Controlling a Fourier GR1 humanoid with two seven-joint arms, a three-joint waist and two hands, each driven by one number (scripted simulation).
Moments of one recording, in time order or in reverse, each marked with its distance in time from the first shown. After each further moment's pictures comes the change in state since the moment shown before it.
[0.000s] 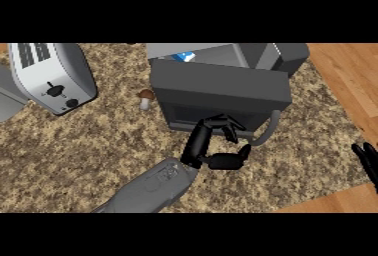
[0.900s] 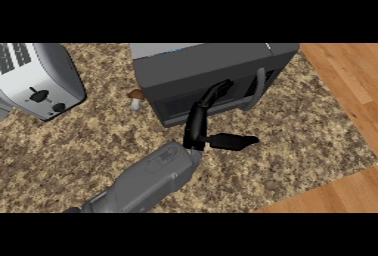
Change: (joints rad) left arm -0.109 -0.002 0.042 0.037 0.227 0.140 -0.024; right arm -0.194 -0.188 -0.189 -0.056 0.177 -0.107 -0.001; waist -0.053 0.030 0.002
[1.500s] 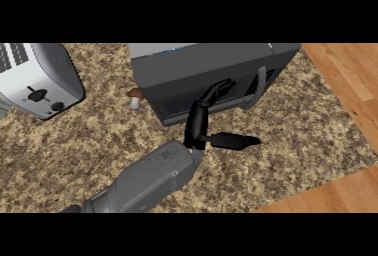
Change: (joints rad) left arm -0.019 0.000 -0.016 0.010 0.079 0.006 -0.074; right arm -0.088 -0.033 -0.008 0.043 0.014 -0.016 0.021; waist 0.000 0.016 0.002
